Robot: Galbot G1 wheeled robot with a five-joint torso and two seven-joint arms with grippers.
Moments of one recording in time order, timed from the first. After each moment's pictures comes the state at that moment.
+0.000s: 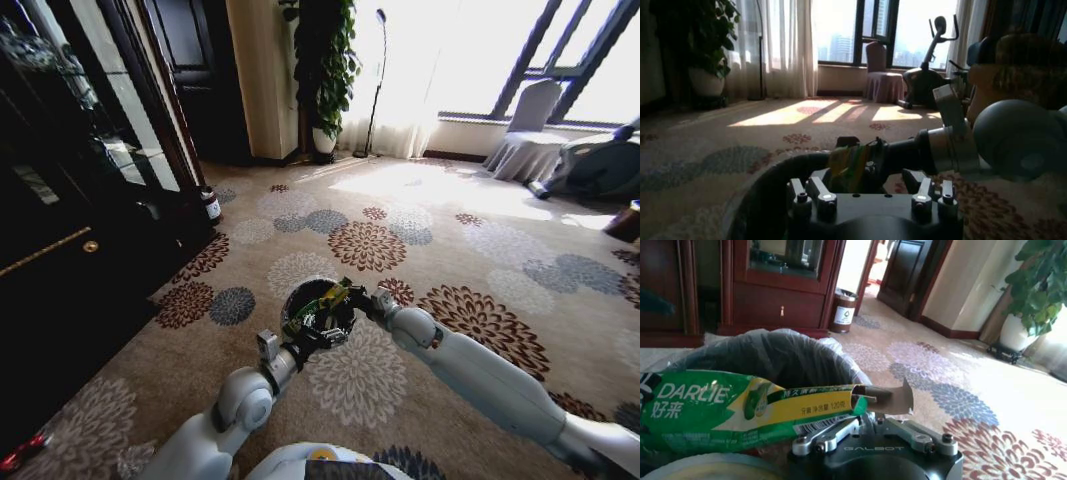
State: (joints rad) left arm 1.30 -1.01 -0.13 -2.27 -0.40 0.40 0.00; right arm -0.62 0.82 -0.34 1.77 0.52 -0.31 0.03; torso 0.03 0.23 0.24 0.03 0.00
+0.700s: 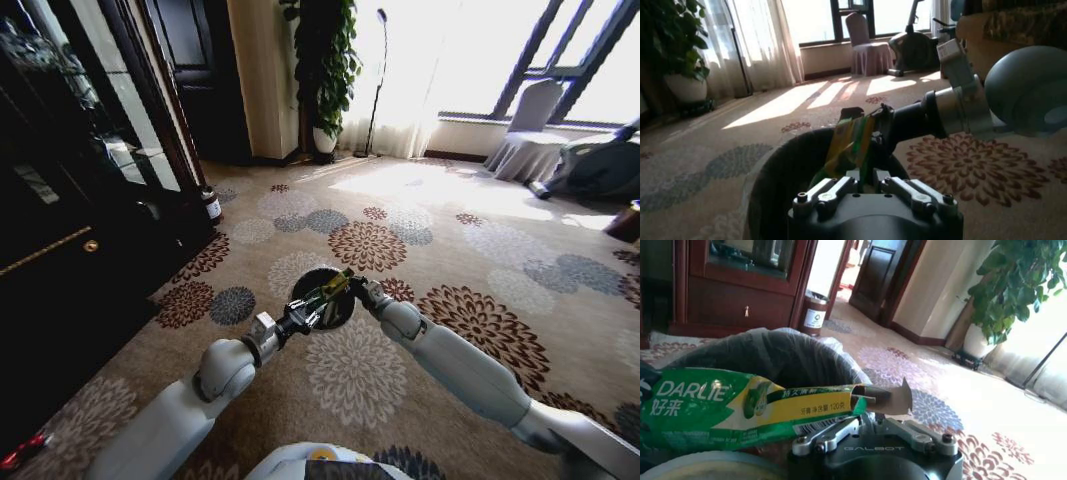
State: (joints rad) left arm 1.07 -0.93 -0.06 -2.10 -0.39 0.44 0.10; right arm -0.59 0.91 -0.33 1.68 0.45 -0.31 0.11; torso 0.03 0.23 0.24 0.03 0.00
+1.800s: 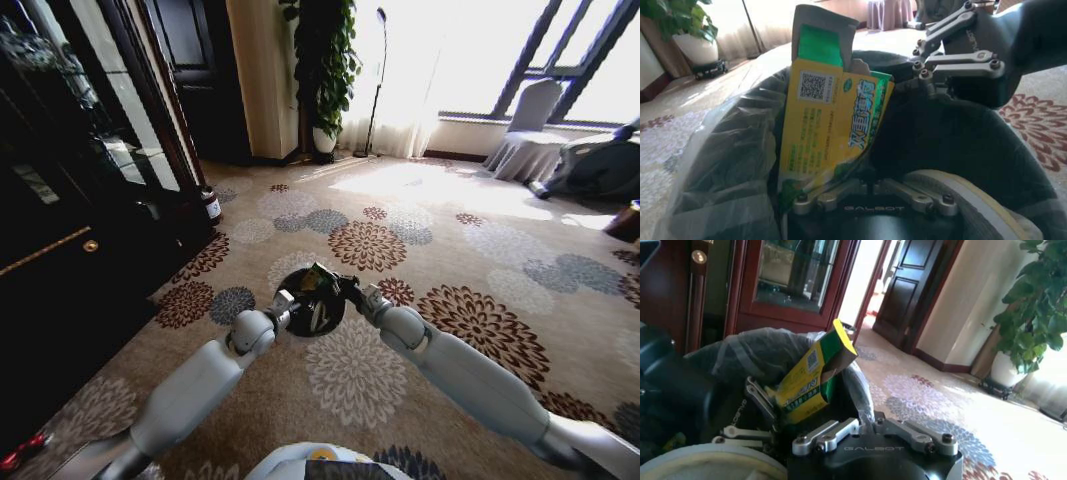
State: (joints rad) left arm 0.83 -1.00 0.08 -1.84 -0.39 0.56 0.05; right arm -0.63 0.87 -0.34 1.87 0.45 -0.31 0.10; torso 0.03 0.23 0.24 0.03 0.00
